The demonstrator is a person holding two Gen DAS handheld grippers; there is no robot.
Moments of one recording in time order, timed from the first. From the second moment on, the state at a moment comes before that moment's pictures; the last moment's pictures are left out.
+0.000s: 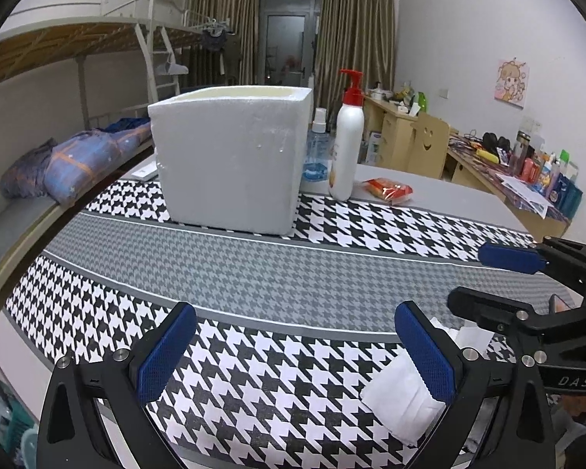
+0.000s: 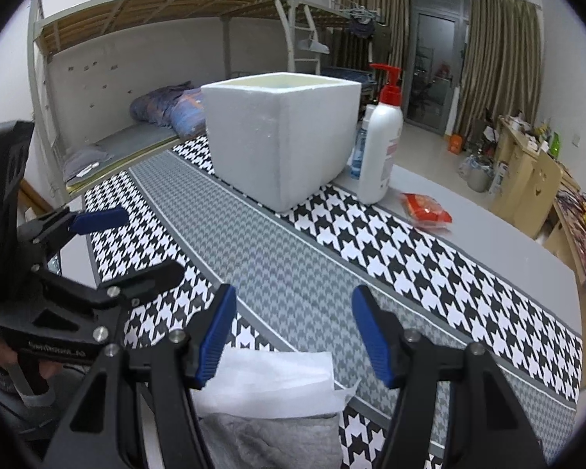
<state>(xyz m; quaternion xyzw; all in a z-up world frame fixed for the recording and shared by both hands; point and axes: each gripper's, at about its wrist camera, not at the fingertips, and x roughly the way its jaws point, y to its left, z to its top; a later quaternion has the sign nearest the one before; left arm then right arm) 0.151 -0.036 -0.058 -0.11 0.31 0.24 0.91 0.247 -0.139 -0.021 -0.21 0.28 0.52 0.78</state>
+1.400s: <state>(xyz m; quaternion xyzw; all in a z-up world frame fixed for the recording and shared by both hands) 0.160 -0.073 -0.089 -0.13 0.36 0.24 0.89 0.238 -0.184 -0.049 -0.23 0.31 0.54 0.74</state>
